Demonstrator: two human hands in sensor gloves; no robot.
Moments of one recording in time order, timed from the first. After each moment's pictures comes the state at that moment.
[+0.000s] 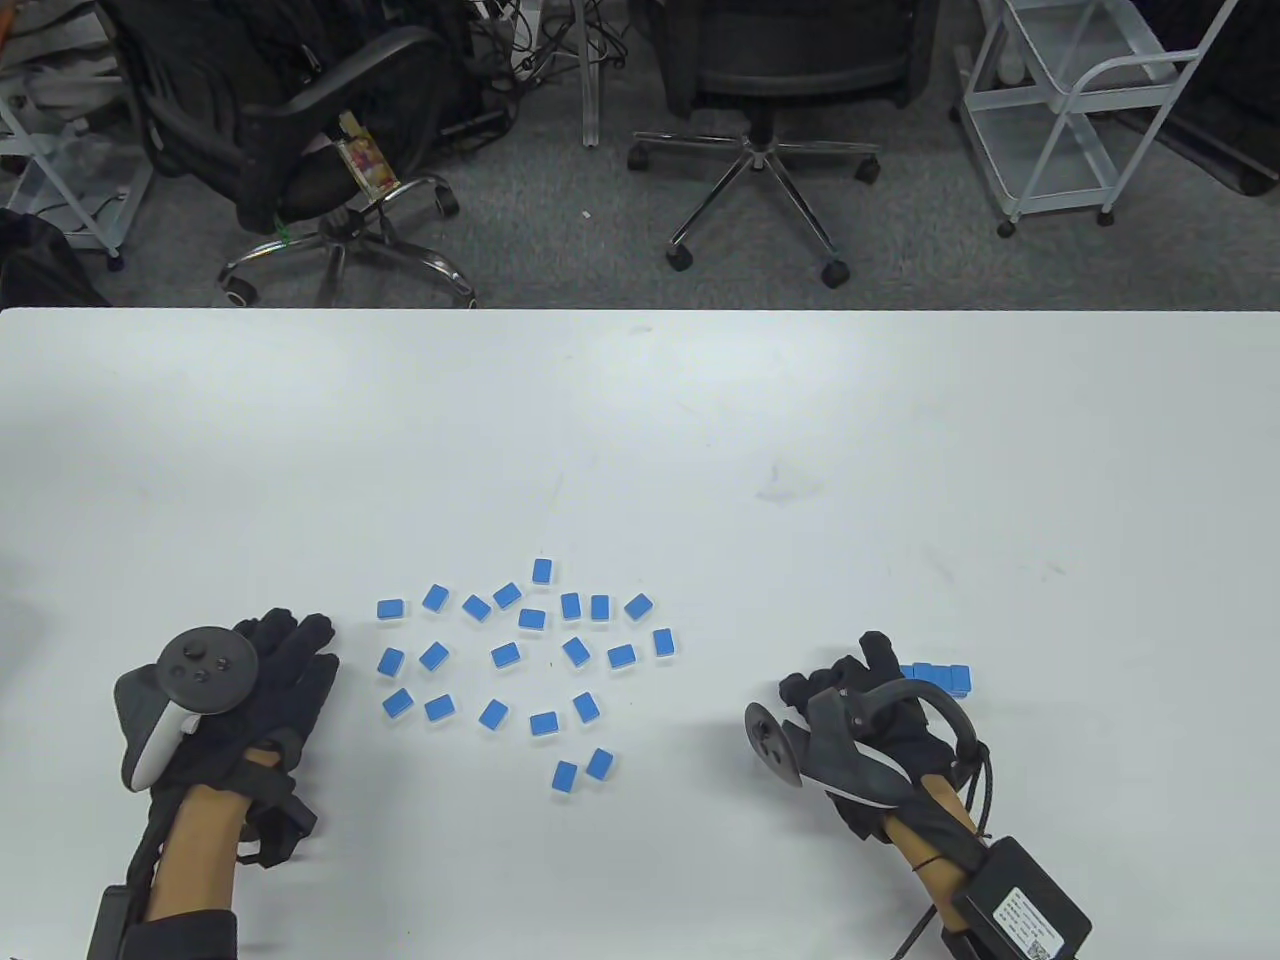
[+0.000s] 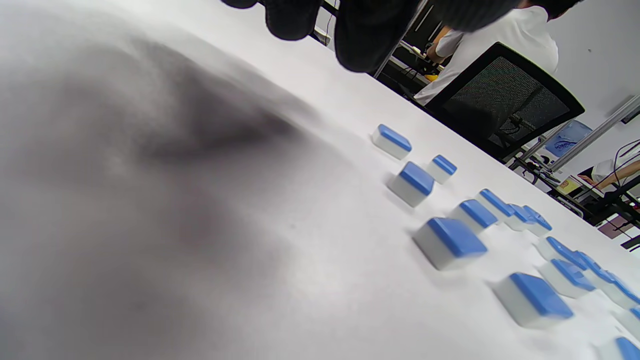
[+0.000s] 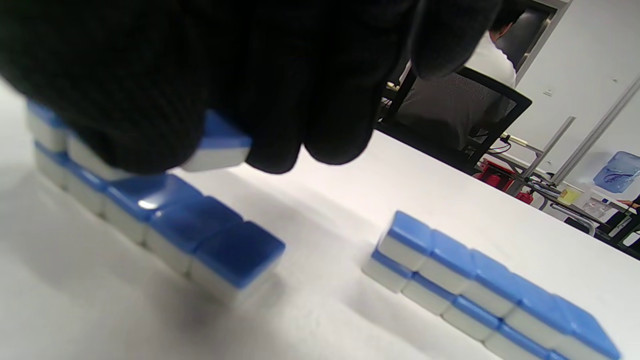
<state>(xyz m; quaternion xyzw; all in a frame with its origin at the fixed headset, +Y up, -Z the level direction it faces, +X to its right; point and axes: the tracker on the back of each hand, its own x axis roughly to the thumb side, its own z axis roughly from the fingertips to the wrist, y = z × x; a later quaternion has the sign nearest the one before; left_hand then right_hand) -0.384 -0.750 -0.211 -0.15 0.08 0.25 0.95 0.115 -0.722 -0.182 -0.15 -0.04 -0.97 0.18</state>
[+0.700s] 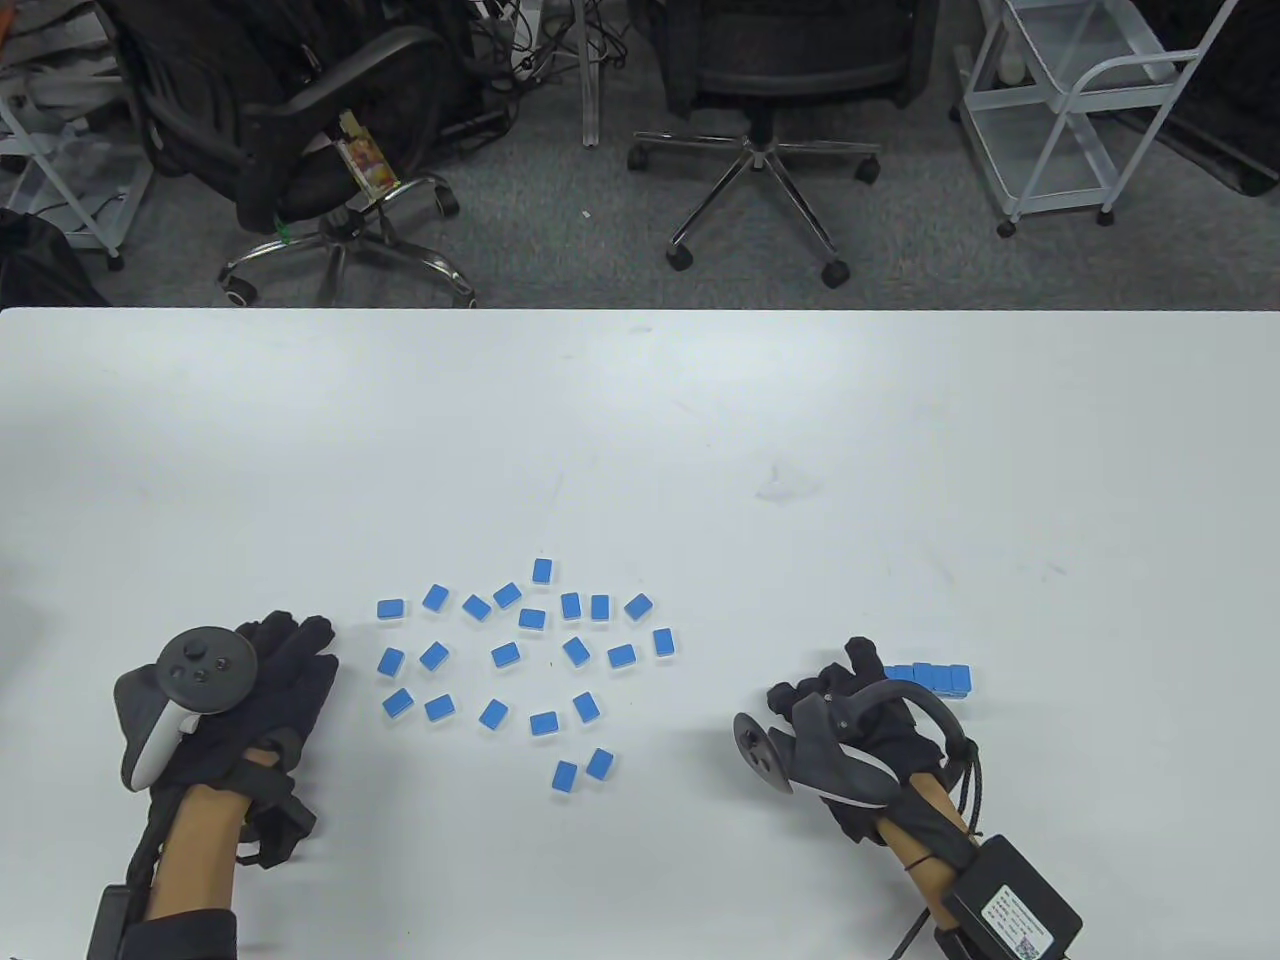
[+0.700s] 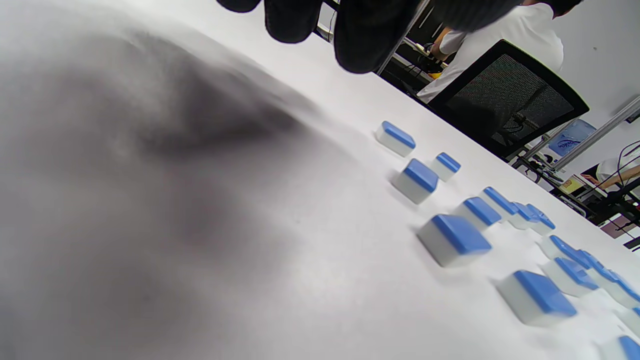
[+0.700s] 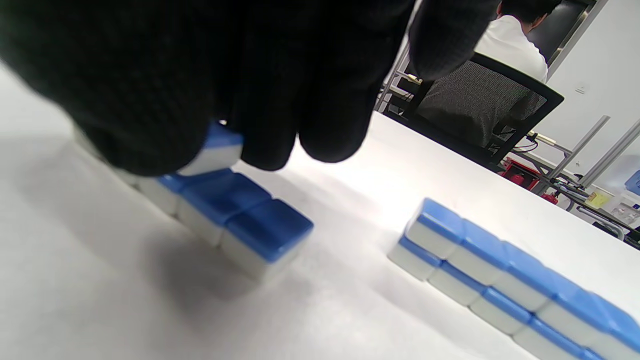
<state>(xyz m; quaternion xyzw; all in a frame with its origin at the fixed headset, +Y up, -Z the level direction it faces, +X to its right) -0.384 -0.750 -0.211 -0.16 0.08 0.26 0.95 0.110 -0.728 -0.180 -0.18 -0.05 -0.97 0.18</state>
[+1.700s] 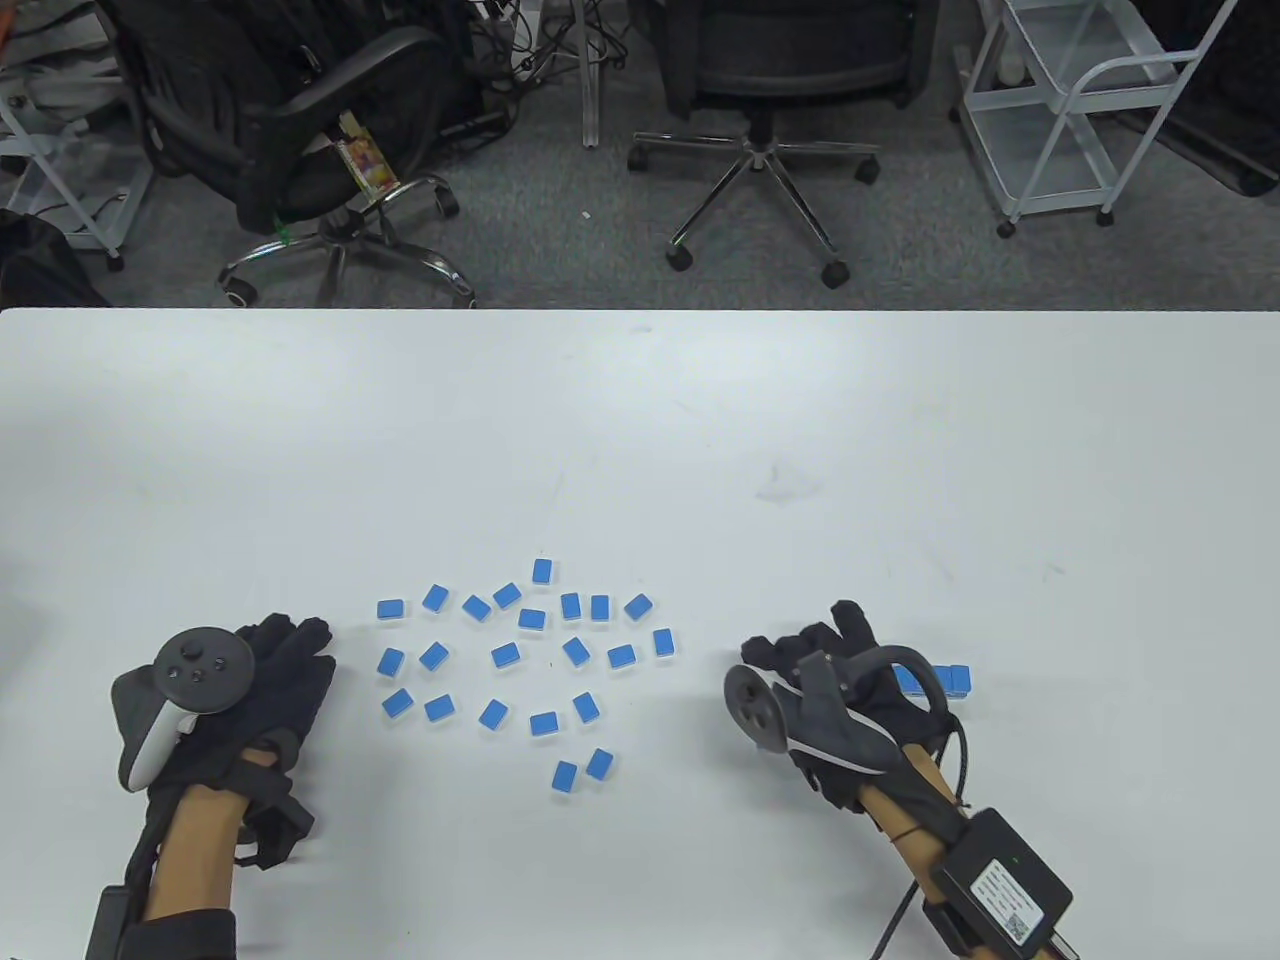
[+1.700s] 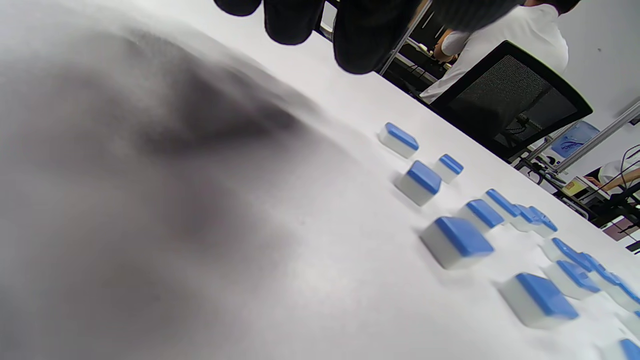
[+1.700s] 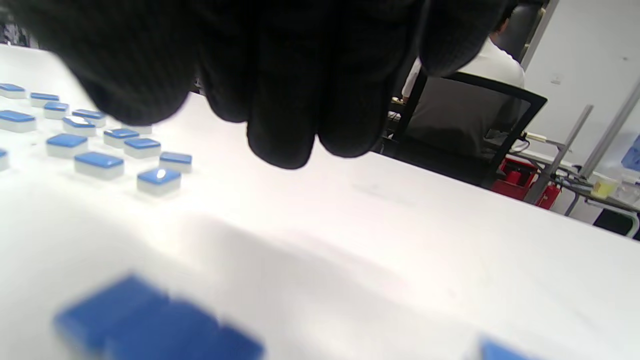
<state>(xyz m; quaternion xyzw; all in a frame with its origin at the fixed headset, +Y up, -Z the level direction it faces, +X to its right) -0.385 -0.748 -0.209 -0.16 0.08 0.26 0.95 0.076 -0.681 -0.210 -0.16 -0.02 -0.98 0.12</state>
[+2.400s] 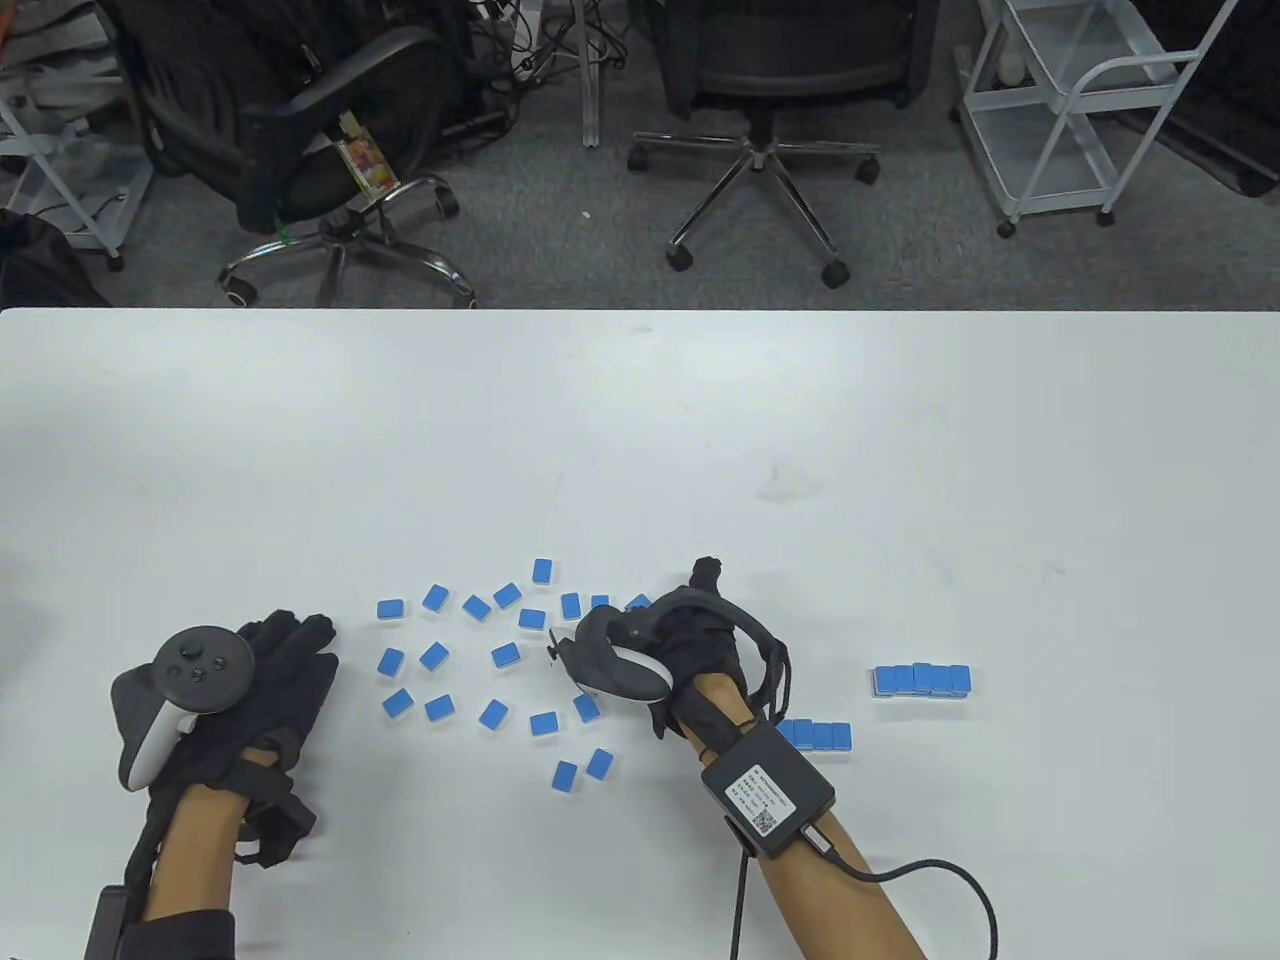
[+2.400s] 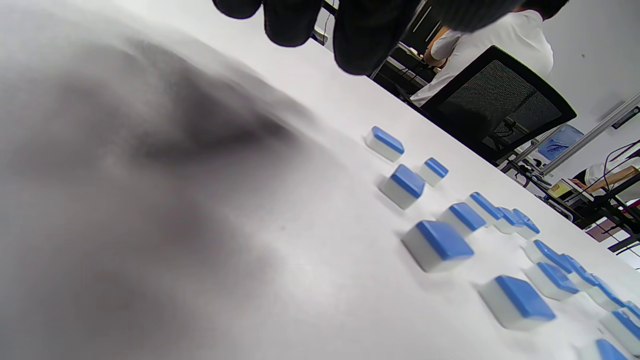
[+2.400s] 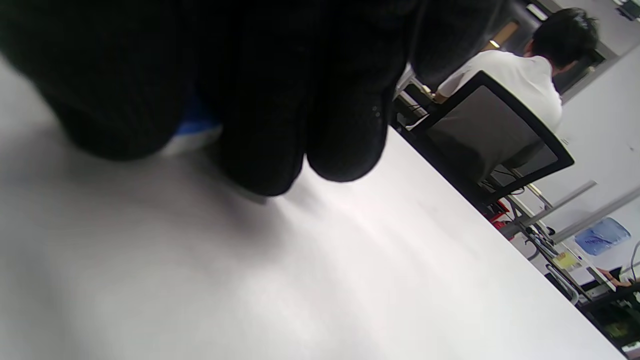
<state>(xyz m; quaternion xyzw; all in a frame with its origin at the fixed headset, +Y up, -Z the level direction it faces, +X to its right) -0.383 -0.746 -0.210 -0.16 0.08 0.26 0.95 -0.024 -0.745 -0.256 -0.17 -0.08 -0.93 0.33</state>
